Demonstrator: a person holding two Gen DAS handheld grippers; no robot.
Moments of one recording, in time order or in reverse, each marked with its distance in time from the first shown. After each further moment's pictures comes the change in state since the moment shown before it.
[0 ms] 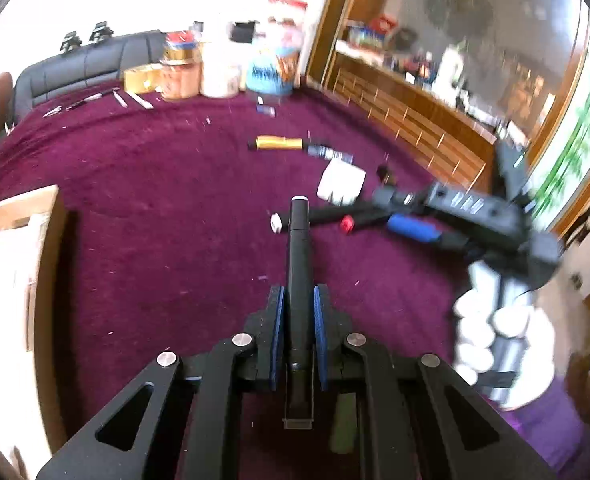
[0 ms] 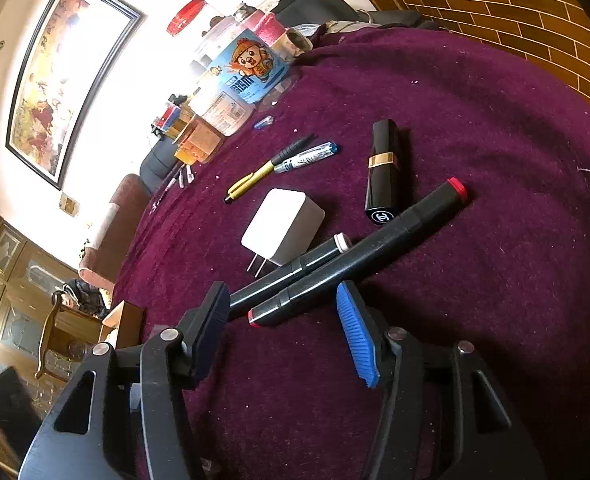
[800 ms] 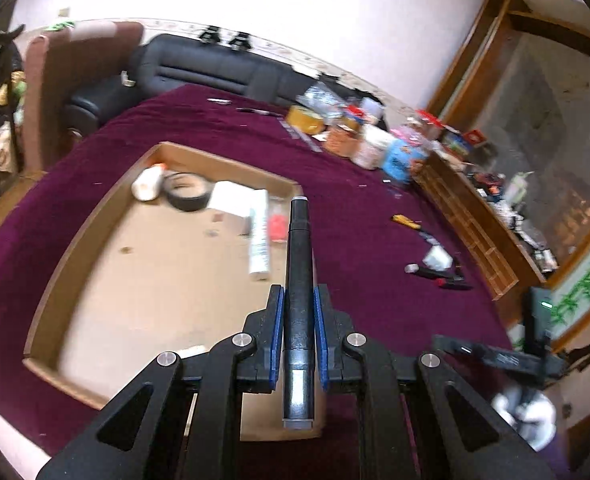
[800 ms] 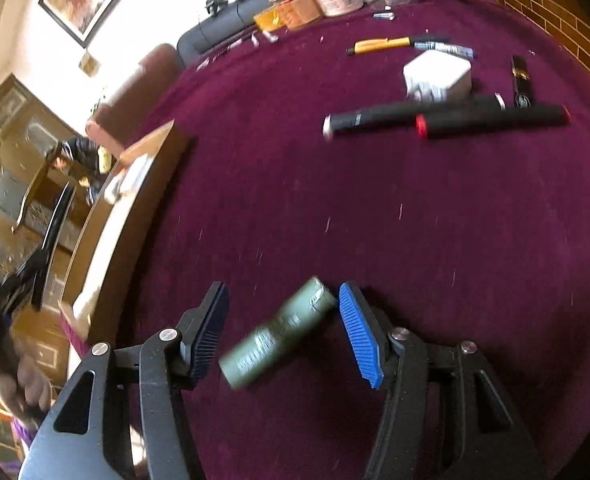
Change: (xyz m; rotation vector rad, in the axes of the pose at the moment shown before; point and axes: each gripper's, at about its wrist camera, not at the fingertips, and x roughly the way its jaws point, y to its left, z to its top) left arm -0.145 0.152 -0.080 -0.359 -0.213 0.173; right arm -0.005 0.101 -0.116 -0.365 0.334 -0.045
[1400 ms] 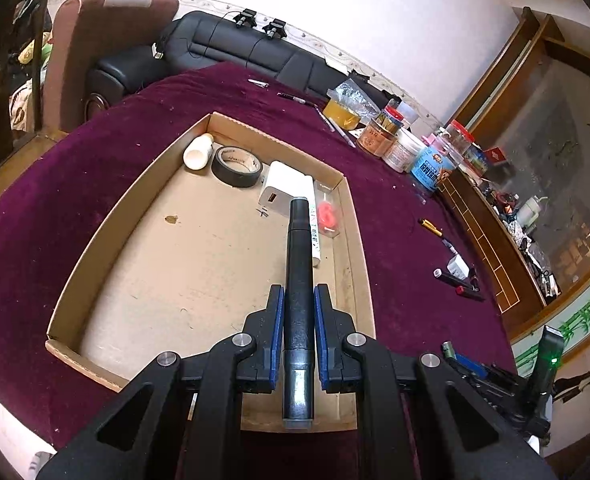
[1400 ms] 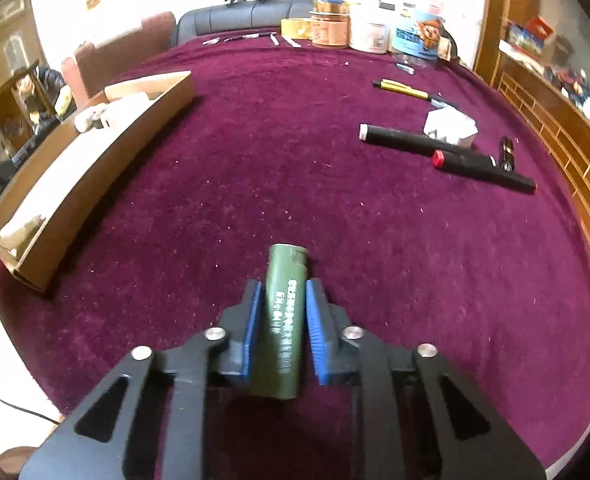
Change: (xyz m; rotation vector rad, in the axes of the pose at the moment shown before) left arm 0.005 0.050 -0.008 -0.126 0.037 -0.007; right arm 0.015 0.051 -0.026 -0.226 -0.086 -0.267
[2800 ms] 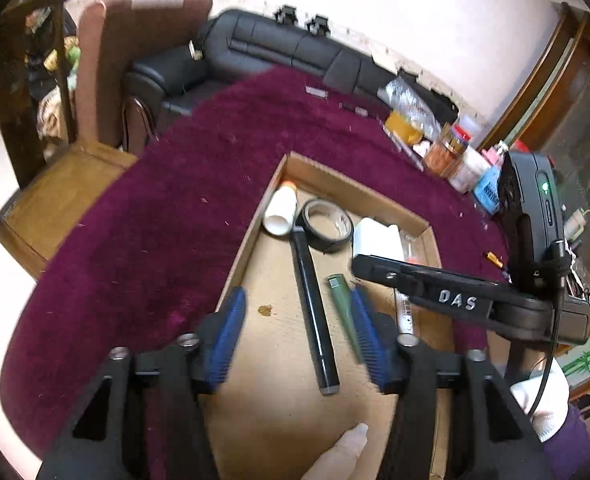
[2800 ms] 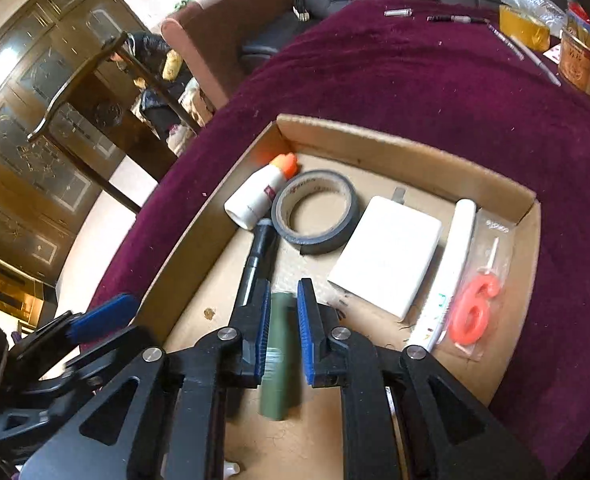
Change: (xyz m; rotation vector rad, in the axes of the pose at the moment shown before) left arm 0.007 0.054 0.069 -0.011 0.015 0.178; right arm 0.127 0.211 0.165 -0.143 0.183 0.430
